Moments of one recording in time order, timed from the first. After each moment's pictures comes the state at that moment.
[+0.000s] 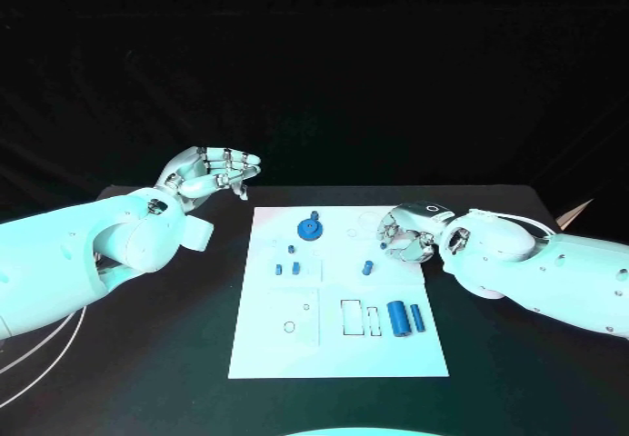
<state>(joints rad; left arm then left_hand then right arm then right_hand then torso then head) 1.26 -0.93 -0.01 1.49 -0.20 -0.24 0.35 1.40 -0.21 0.62 0.06 0.08 0.84 0.21 0.30 0.27 0.86 0.14 0.51 0.19 0.99 0.07 1.16 0.51 0.17 0.89 0.16 0.97 0.70 1.25 -0.85 -0.17 1.49 -1.61 -0.28 -0.14 1.31 -0.26 0.58 0.04 0.07 0.95 0.15 0.23 0.31 1.16 0.09 0.07 0.08 1.46 0.00 1.26 1.23 0.08 1.45 0.08 1.19 1.15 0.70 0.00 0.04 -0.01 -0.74</state>
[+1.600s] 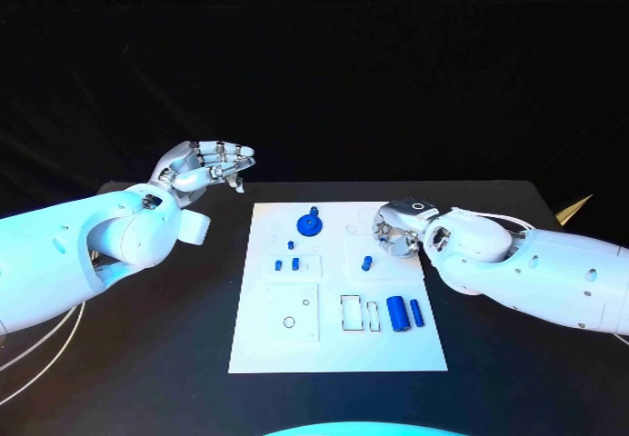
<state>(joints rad) 1.26 -0.93 -0.01 1.49 -0.16 -0.25 0.37 1.40 -0.21 0.60 0.06 0.08 0.84 0.21 0.31 0.27 0.86 0.14 0.51 0.19 0.98 0.07 1.16 0.51 0.17 0.90 0.16 0.96 0.69 1.23 -0.79 -0.16 1.46 -1.72 -0.27 -0.24 1.33 -0.19 0.66 -0.02 0.06 1.06 0.12 0.27 0.37 1.25 0.07 0.09 0.10 1.47 -0.02 1.32 1.25 0.07 1.46 0.08 1.34 1.31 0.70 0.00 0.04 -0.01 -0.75</state>
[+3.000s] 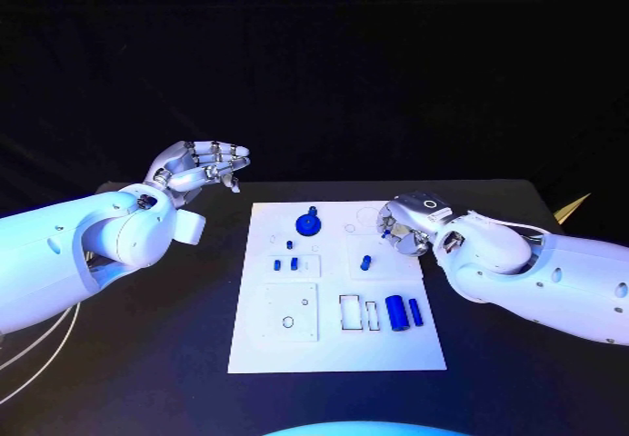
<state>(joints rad) 1.26 -0.94 -0.01 1.49 -0.16 -0.25 0.37 1.40 -0.21 0.60 0.05 0.08 0.84 0.21 0.31 0.27 0.86 0.14 0.51 0.19 0.98 0.07 1.16 0.50 0.17 0.90 0.16 0.95 0.69 1.24 -0.88 -0.16 1.59 -1.79 -0.41 -0.29 1.35 -0.18 0.69 -0.08 0.06 1.09 0.11 0.28 0.38 1.26 0.08 0.09 0.11 1.47 -0.03 1.32 1.22 0.05 1.46 0.07 1.40 1.31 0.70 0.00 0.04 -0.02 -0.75</state>
